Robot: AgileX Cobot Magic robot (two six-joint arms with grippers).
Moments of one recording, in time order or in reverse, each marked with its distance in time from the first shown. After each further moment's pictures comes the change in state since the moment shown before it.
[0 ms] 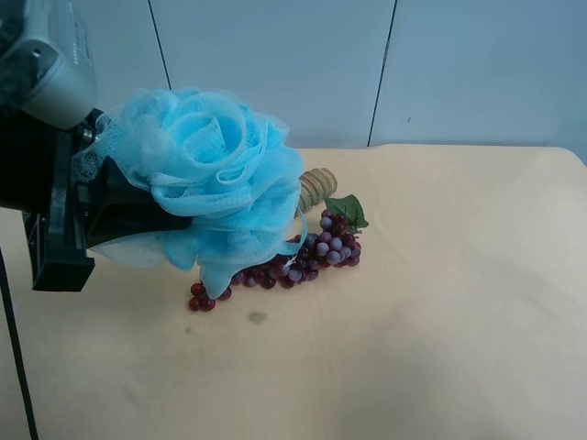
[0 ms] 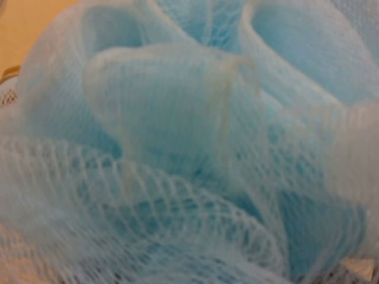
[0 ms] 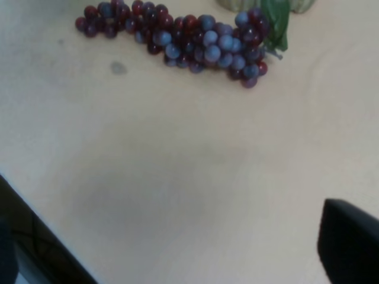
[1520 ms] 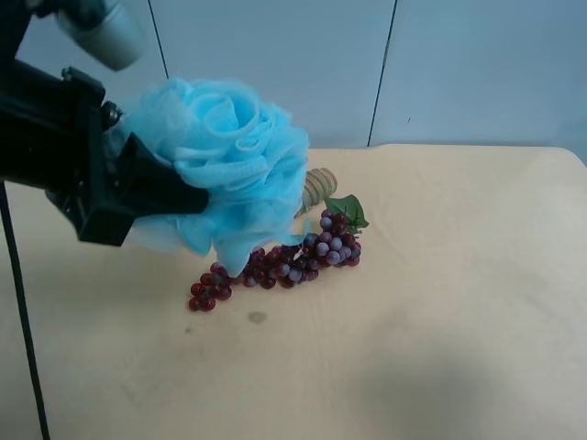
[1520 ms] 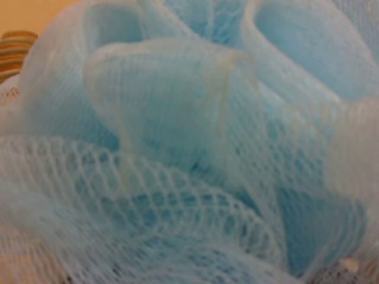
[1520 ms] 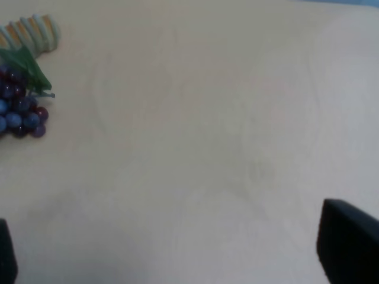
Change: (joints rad) left arm 0.000 0.113 -0.111 0.102 0.033 -0.277; right arm -0.677 -0.118 0.001 0.000 0.000 0.000
